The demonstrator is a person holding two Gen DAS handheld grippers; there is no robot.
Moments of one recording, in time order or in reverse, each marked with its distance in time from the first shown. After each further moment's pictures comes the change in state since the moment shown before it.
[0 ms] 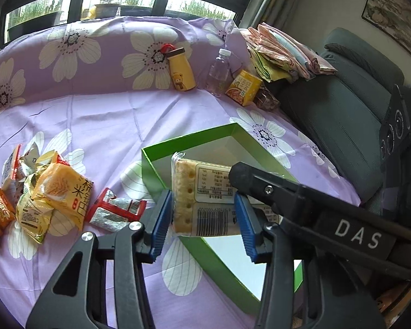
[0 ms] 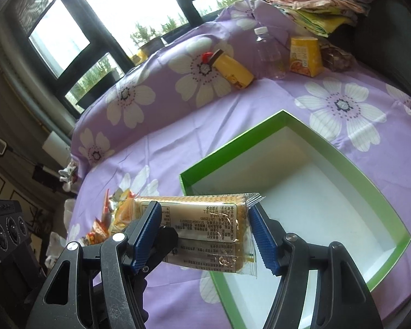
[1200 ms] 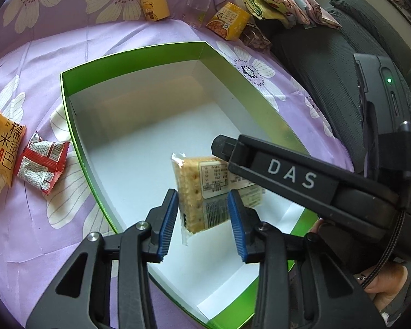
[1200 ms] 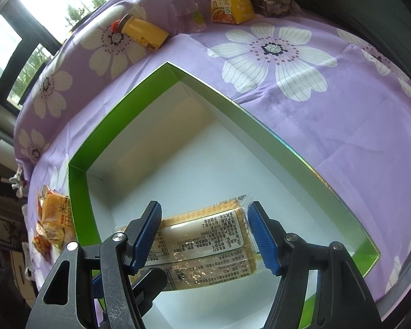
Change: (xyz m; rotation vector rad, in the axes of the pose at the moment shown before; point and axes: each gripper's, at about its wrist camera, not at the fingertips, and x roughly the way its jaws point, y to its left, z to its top) left arm 0.076 -0.043 -0.026 -0.039 0.294 -0.073; right arm 0.042 -0.102 -0.001 0.140 0.203 -0.225
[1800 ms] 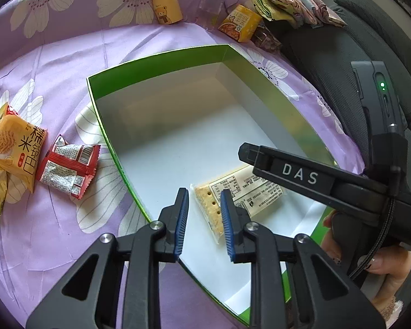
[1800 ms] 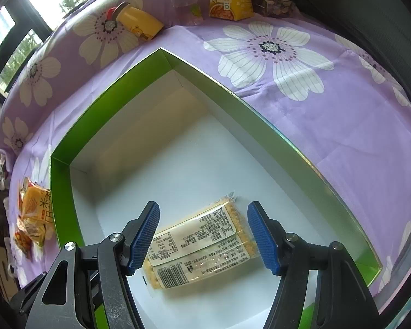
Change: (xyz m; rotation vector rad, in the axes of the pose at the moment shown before) left arm -0.011 0.025 -0.003 0.036 -0.011 0.069; right arm 0.011 0.012 -0.003 -0.035 0.015 -0.108
